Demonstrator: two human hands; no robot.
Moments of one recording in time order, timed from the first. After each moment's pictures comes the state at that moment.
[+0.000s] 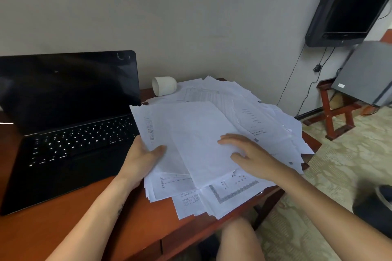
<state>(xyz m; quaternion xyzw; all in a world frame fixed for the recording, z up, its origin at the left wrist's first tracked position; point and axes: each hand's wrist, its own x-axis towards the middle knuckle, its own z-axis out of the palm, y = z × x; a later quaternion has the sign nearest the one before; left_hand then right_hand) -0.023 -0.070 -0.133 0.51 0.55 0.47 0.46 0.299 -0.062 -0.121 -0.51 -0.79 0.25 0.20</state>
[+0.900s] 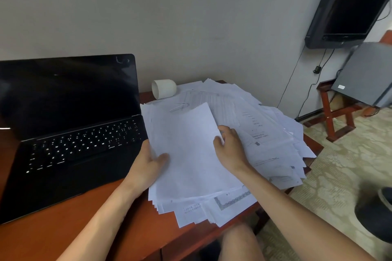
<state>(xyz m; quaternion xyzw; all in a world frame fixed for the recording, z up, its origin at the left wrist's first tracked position) -0.022 -0.067 -0.145 0.56 0.55 0.43 0.45 0.229 -0.011 -0.153 -0.64 -0.63 0.19 0.40</state>
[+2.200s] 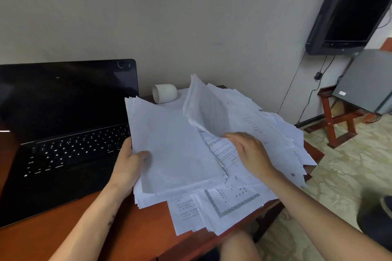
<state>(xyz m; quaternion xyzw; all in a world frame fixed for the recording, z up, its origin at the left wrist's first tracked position) -0.040 -0.054 -0.141 0.42 0.56 0.54 0.47 0.302 -0.005 -0.148 -0.48 -0.80 0.01 0.37</state>
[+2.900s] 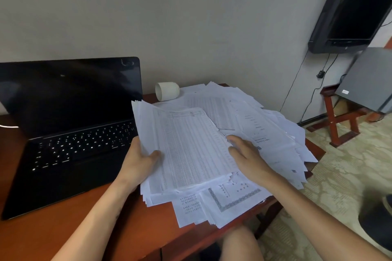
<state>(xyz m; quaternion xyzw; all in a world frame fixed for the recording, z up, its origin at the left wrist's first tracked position) -0.034 -0.059 -0.140 0.51 0.59 0.47 0.40 0.282 -0.046 -0.134 -0.58 -0.72 0.23 0.31</state>
